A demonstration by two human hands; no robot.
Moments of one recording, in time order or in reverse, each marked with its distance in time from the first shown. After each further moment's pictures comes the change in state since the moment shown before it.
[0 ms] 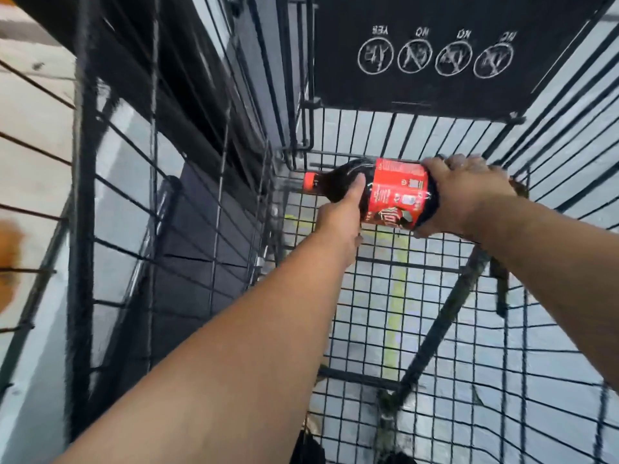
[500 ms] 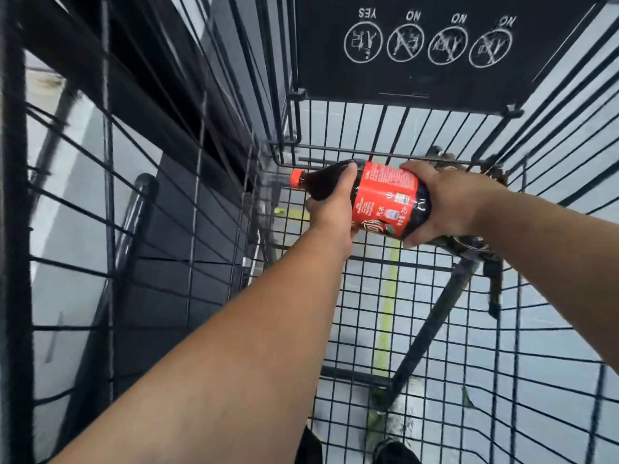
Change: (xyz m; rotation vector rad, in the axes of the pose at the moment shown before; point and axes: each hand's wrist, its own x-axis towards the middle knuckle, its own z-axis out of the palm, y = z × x) left_hand 0.011 -0.003 0.010 -0.170 0.015 -0.024; right_hand 0.001 0.005 0.007 0.222 -0.175 -0.106
